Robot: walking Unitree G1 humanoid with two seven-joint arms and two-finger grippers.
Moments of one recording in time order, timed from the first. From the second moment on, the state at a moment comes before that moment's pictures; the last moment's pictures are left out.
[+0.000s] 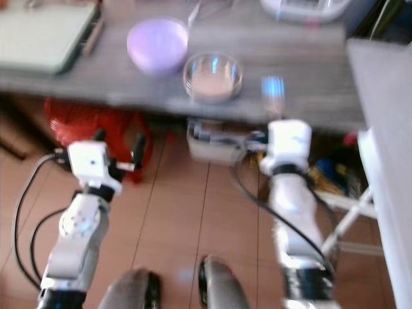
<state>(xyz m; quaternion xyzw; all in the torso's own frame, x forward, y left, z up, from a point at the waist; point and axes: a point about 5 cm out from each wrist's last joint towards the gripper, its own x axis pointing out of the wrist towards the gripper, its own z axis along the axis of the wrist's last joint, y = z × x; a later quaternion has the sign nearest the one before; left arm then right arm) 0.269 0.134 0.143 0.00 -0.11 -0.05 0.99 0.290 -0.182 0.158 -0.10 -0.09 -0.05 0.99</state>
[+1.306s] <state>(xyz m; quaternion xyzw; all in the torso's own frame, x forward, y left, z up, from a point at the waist) 0.242 0.152 0.139 -0.01 -0.07 -0.06 1.00 0.293 -0.206 0.148 -0.02 -0.04 -0.13 0.99</state>
